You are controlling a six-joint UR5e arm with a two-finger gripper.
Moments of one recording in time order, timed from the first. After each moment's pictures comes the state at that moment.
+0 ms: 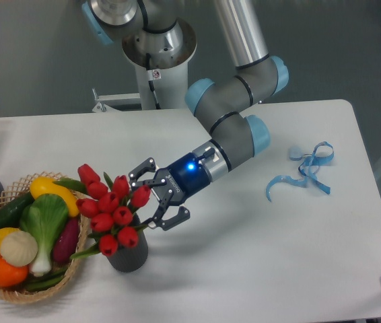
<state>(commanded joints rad) 2.60 -1.99 -1.93 -0.83 0.09 1.54</state>
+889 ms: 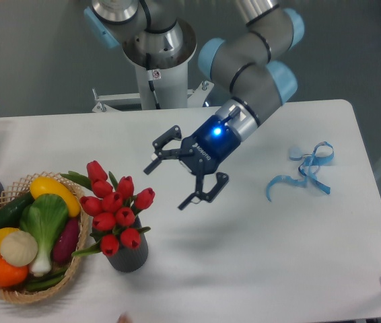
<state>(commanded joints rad) 2.72 -1.75 -1.90 -0.83 0.52 1.23</state>
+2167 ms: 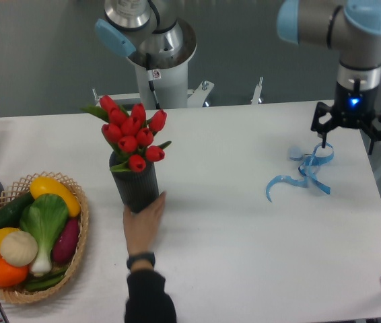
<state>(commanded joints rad) 2.97 -1.91 -1.64 -0.90 1.46 1.31</state>
